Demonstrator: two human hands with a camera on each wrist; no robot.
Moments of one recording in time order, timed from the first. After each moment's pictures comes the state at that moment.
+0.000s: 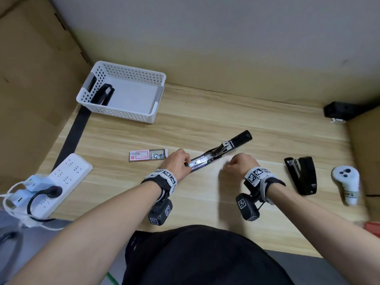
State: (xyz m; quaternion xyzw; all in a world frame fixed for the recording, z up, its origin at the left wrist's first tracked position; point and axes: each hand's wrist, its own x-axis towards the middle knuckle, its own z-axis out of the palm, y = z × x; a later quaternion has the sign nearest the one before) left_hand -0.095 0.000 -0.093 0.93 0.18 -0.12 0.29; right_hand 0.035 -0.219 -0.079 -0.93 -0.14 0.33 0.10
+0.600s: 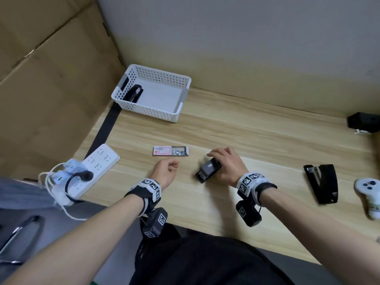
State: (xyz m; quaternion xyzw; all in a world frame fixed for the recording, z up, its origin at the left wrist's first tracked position) left_hand -0.187 0.052 -0.096 0.79 0.37 -0.02 0.49; right_hand -0.028 -0.147 -0.072 -0.85 -0.48 0.16 0.15
